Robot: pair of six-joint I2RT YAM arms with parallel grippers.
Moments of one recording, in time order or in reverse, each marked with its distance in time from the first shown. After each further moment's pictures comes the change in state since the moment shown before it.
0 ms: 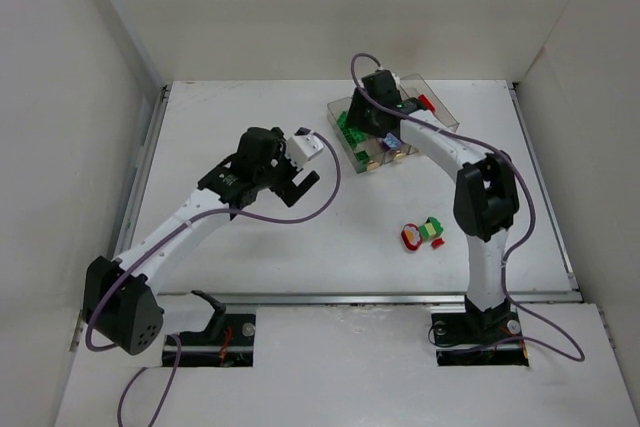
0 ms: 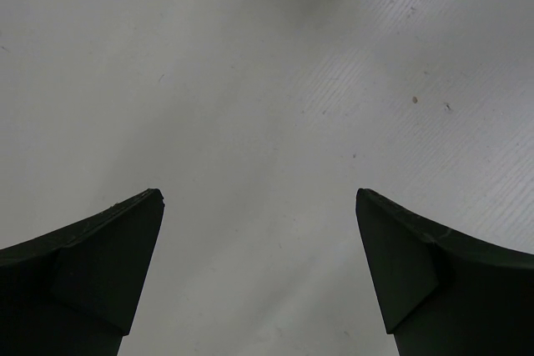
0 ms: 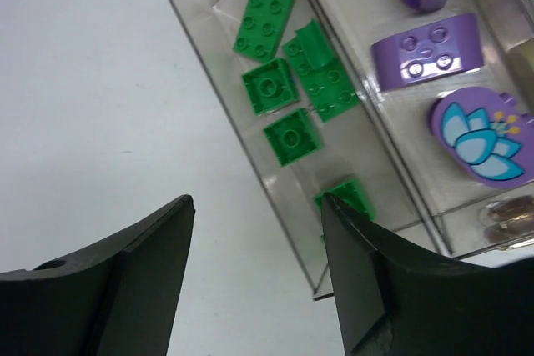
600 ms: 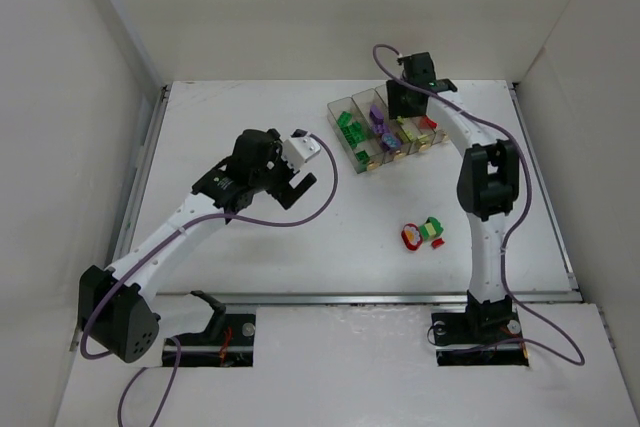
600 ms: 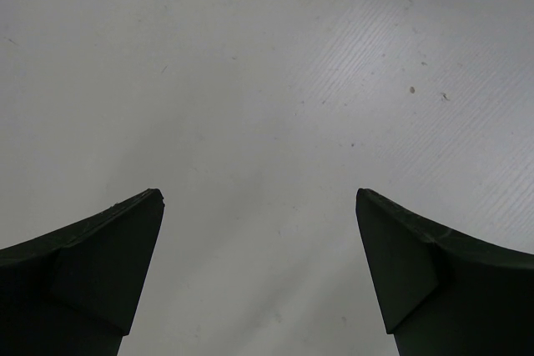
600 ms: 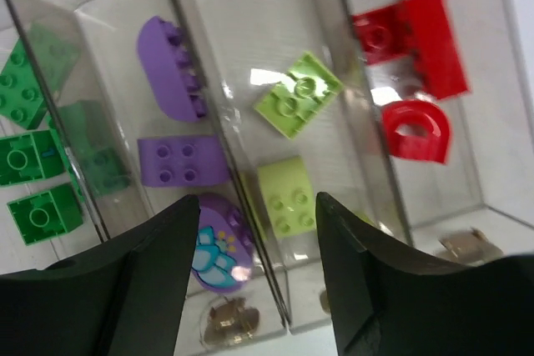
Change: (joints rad) left arm 0.000 -0.050 -0.006 -0.039 -0.005 0.000; right arm -0.236 0.160 0.211 -0.119 -0.027 -0.555
